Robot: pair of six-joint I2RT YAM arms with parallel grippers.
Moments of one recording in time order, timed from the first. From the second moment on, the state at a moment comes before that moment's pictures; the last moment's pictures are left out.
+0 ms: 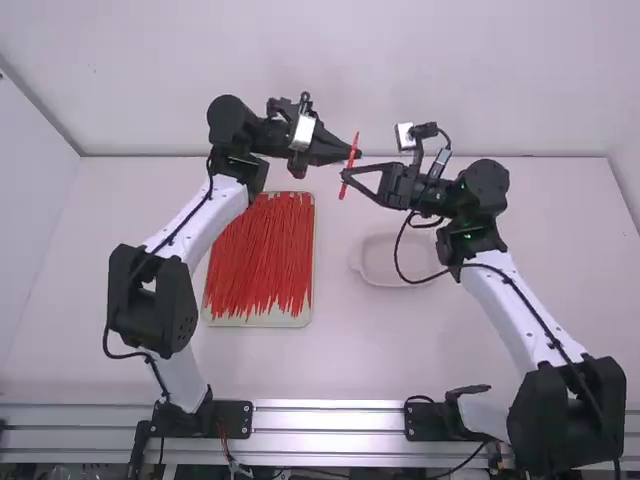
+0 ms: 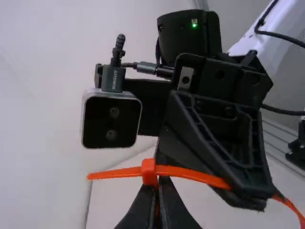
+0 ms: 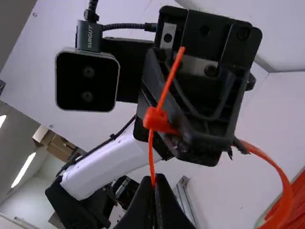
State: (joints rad) left arm -0.26 1.85 1.56 0.84 1.51 -0.10; right arm 0.21 1.38 0.99 0.69 -1.16 1.23
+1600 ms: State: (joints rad) left arm -0.31 1.87 1.56 1.13 1.55 -0.44; right arm 0.07 1.38 1.07 0.69 -1.23 1.28
